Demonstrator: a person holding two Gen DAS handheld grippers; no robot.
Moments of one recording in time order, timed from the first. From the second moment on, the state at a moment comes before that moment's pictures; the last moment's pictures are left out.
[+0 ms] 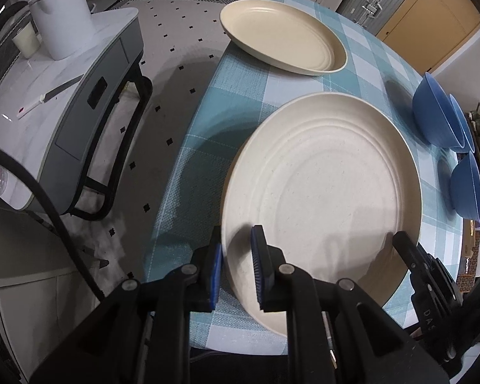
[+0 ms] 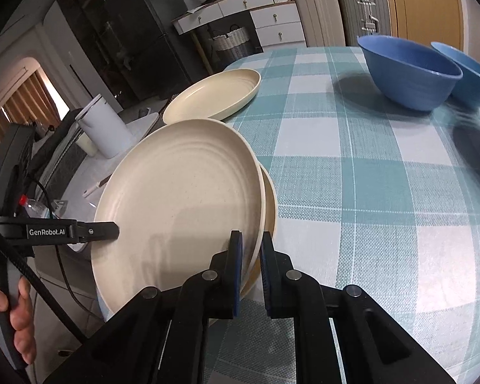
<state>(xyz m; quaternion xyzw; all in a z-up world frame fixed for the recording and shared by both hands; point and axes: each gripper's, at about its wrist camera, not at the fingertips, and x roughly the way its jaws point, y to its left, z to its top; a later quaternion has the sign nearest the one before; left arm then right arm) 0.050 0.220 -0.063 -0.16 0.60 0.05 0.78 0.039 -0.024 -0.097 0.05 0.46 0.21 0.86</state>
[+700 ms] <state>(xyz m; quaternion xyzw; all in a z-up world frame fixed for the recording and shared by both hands) 0.059 0.210 -0.063 -0.13 0.61 0.08 0.78 0.037 -0.012 -0.098 -0.02 0.45 0.20 0.87</state>
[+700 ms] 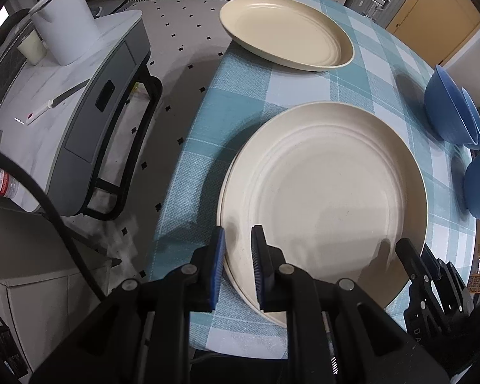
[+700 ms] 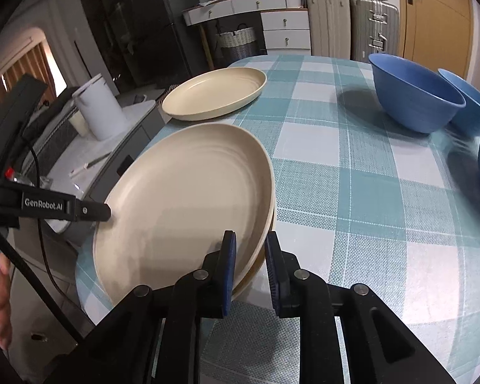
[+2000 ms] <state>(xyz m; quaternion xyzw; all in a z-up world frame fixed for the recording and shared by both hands) 0.061 0.239 -0.056 -0.18 0.60 0.09 0.78 0.058 -0.053 -0.082 0.06 0.48 0.23 0.84</state>
